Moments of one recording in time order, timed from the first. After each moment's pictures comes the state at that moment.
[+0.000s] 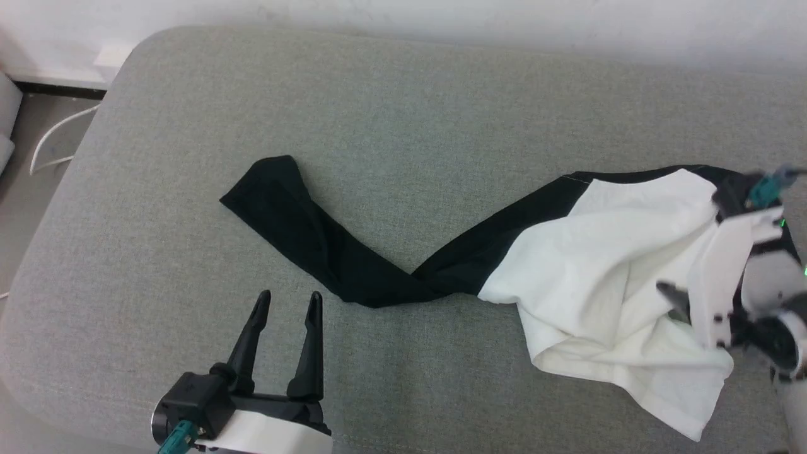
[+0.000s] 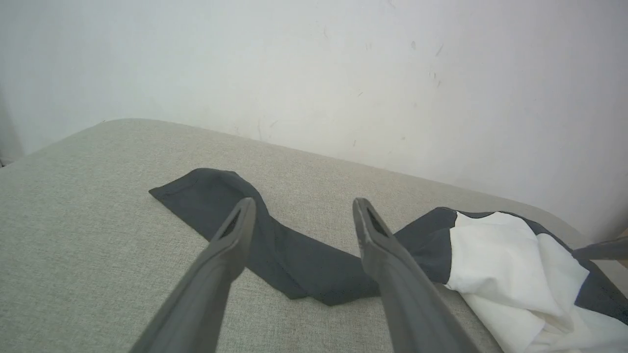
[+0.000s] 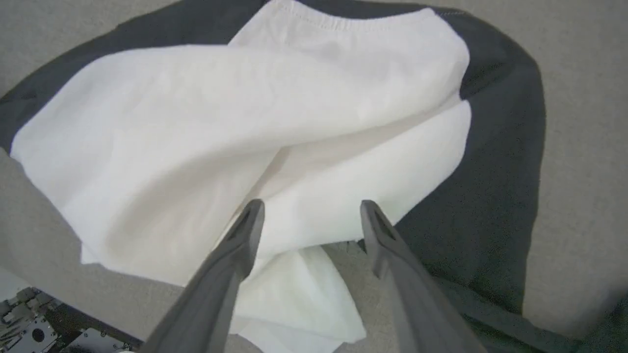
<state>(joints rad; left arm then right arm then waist) 0.08 0.05 -0.15 -0.07 -0.27 -0.05 -0.26 -0.36 -0.31 0.01 0.05 0.34 0.13 1.06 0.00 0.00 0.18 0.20</state>
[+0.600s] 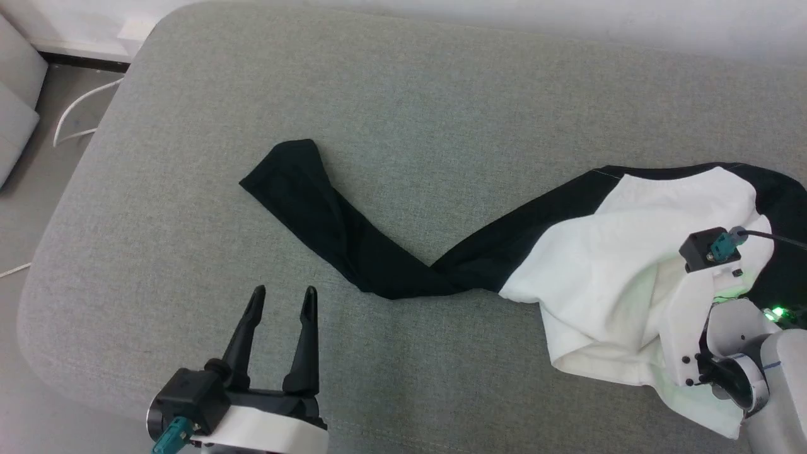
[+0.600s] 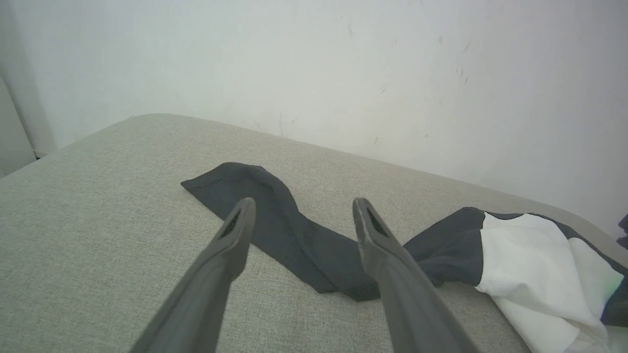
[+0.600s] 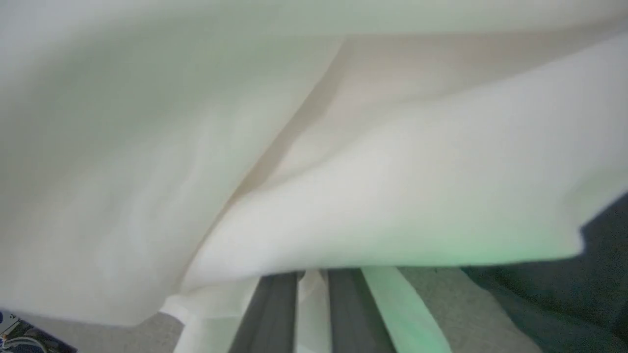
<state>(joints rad) 0.07 0.05 -0.14 -0.07 -0.27 -0.05 -0.26 -0.26 -0.29 0.08 0.21 0.25 0.13 0.86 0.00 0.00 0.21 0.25</state>
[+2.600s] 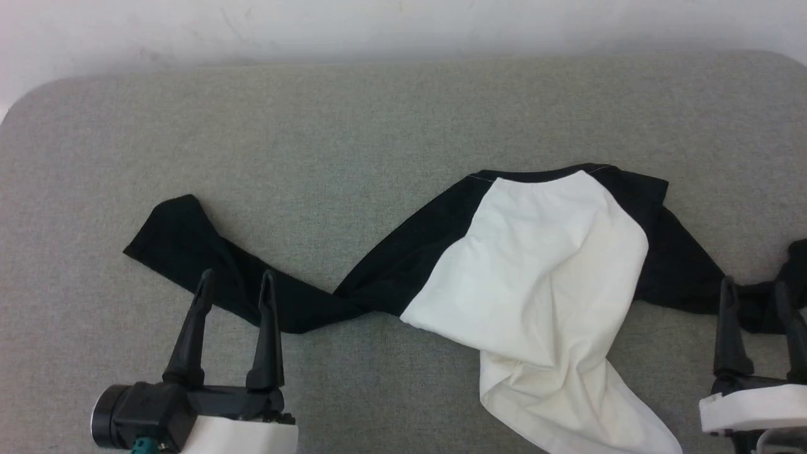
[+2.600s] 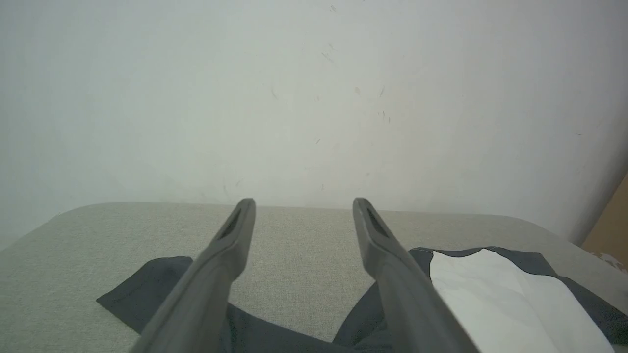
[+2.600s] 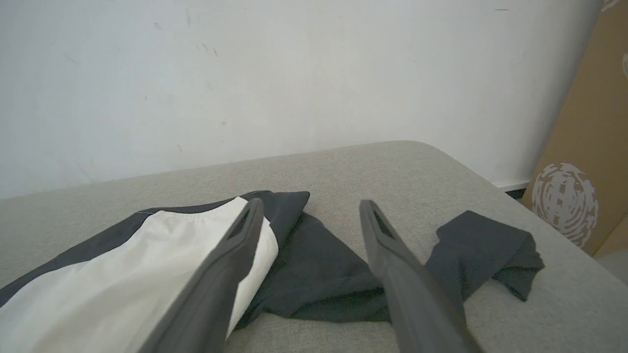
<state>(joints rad) 0.11 0.05 -0.06 -0.23 -0.14 -0.03 -0.26 0.05 -0.05 -0.24 0.02 0.19 0.13 -0.23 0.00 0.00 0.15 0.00</state>
